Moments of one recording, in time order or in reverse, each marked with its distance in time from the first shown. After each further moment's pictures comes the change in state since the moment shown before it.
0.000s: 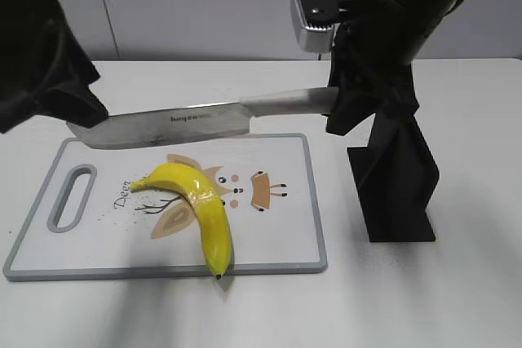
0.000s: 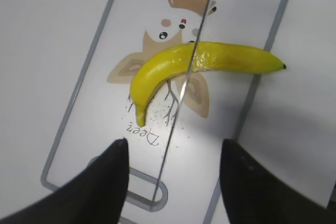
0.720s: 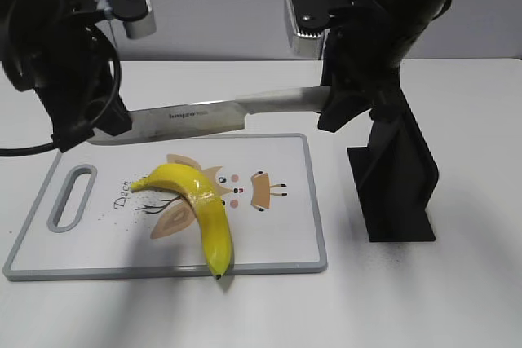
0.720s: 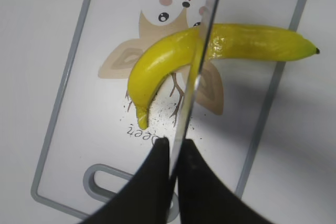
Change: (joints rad) left arm -0.003 0.175 -0.024 0.046 -0.052 0.027; right arm 0.000 0.035 -0.006 0.001 -0.062 -0.014
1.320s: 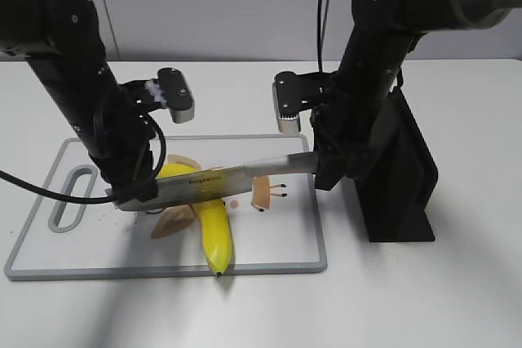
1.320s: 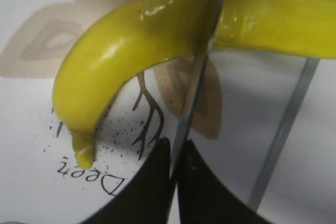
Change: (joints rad) left arm 0.002 0.319 0.024 -0.058 -0.100 0.011; right arm -0.005 0.281 -0.006 -0.061 -0.082 0.048
